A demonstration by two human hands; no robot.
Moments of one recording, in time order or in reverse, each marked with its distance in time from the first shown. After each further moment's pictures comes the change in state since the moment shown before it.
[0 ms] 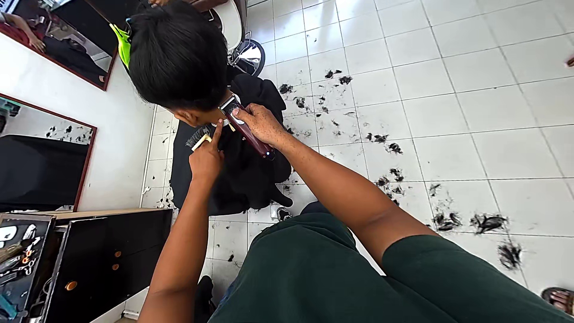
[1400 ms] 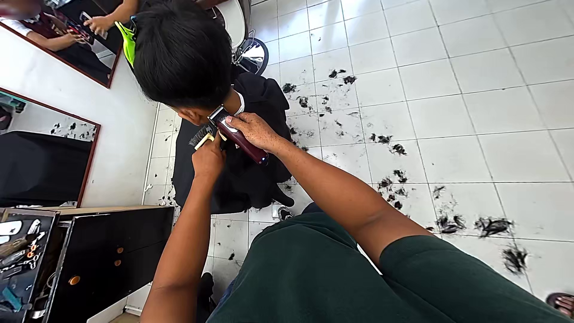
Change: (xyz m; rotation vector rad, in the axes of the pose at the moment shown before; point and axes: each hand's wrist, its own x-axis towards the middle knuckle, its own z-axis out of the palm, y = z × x) left_hand 0.003 -0.003 0.003 -0.001 -0.035 -0.031; right_hand 0.007 0.009 0.025 0.125 -0.142 -0.099
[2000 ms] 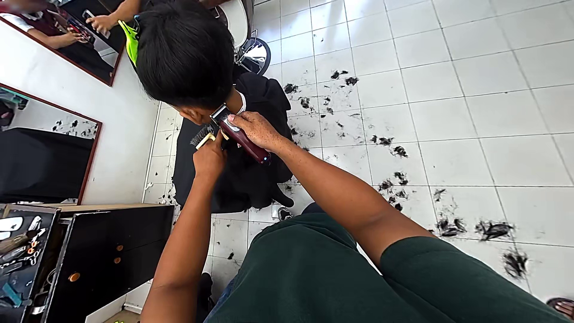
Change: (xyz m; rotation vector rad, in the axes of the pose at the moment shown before) left_hand -0.001 0.001 -0.001 -0.006 -0.009 -0.005; right_hand 0.000 -0.002 -0.002 -0.005 0.008 0.000
